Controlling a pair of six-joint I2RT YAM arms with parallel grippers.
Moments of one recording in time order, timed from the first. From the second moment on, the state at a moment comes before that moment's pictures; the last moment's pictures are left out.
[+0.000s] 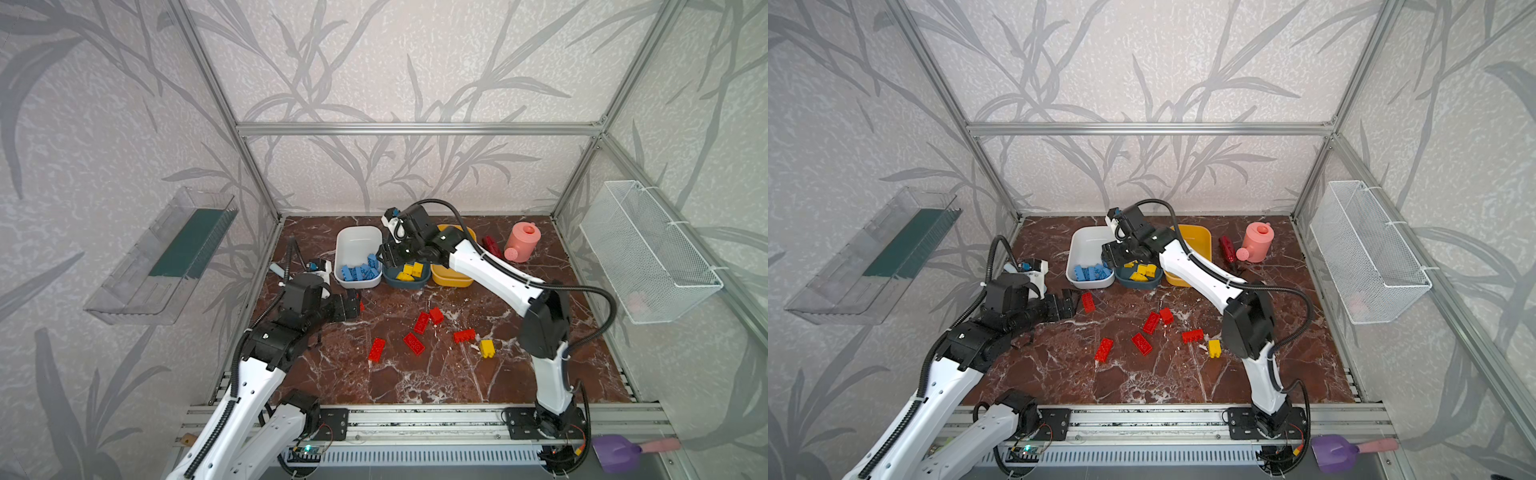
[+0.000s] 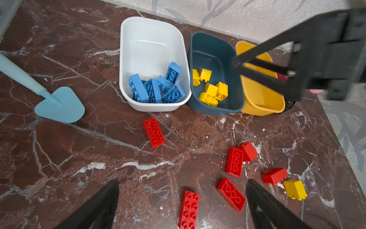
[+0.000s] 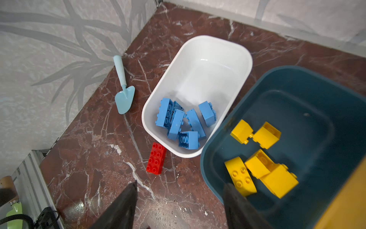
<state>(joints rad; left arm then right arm) -0.32 0.79 0.86 -0.74 0.01 -0.39 0.76 1.96 1.87 -0.63 -0.14 0.27</state>
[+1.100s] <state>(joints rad) -0.70 0.91 0.86 -0.79 -0.14 -0.38 0.61 1.00 0.68 -0.77 0.18 0.48</state>
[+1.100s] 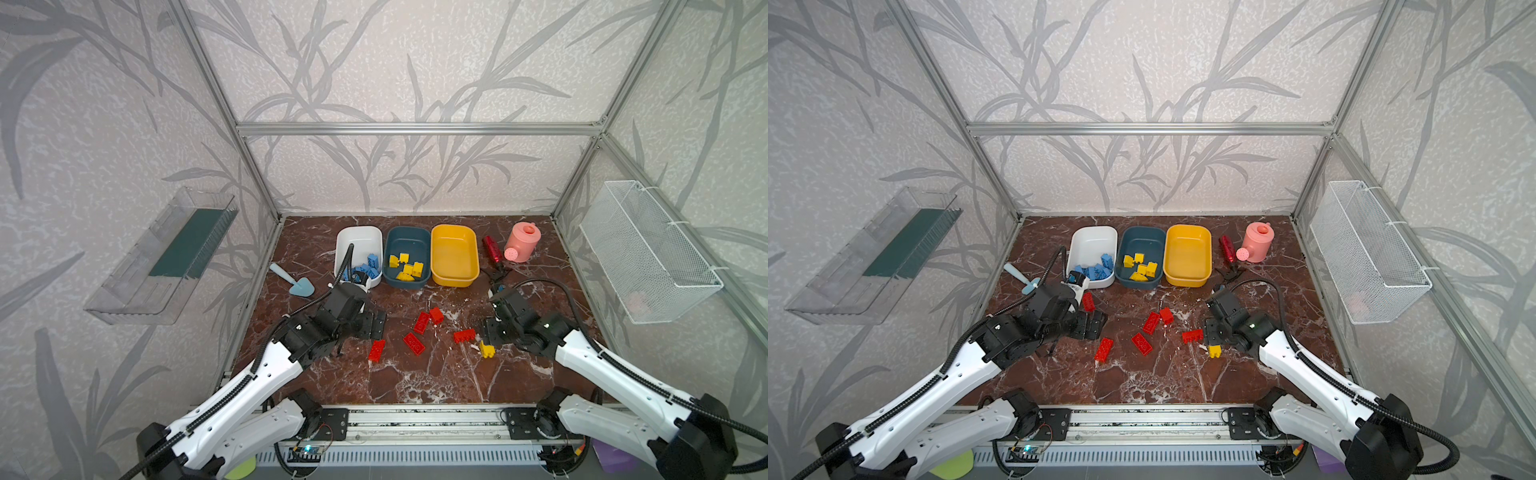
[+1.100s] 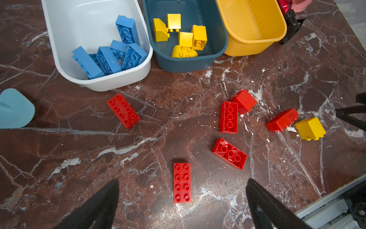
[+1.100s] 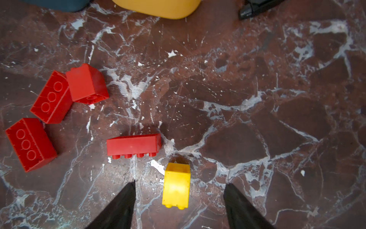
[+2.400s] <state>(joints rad) -0.71 0.90 0.85 -0.79 -0.14 -0.44 0.61 1.20 0.75 -0.67 0.08 0.49</state>
